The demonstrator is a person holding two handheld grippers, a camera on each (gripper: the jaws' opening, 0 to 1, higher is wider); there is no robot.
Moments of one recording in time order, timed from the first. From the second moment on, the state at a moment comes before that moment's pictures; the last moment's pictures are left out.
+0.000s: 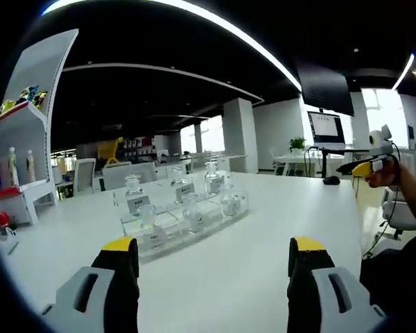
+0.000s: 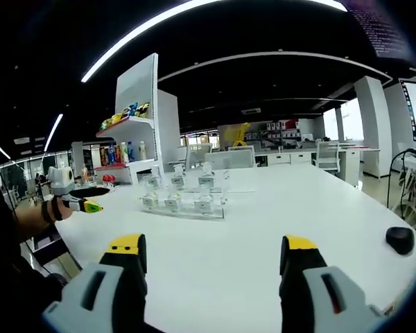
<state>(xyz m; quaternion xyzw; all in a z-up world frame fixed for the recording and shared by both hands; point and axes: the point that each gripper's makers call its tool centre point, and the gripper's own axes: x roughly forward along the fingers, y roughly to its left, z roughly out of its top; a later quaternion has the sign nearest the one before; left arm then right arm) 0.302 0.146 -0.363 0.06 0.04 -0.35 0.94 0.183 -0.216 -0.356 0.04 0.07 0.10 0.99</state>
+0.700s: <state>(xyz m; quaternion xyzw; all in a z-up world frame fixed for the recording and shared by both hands) 0.252 0.228 -0.352 0.02 0.07 -0.27 0.96 0.174 -0.221 -0.338 0.03 0.06 0.10 0.99</state>
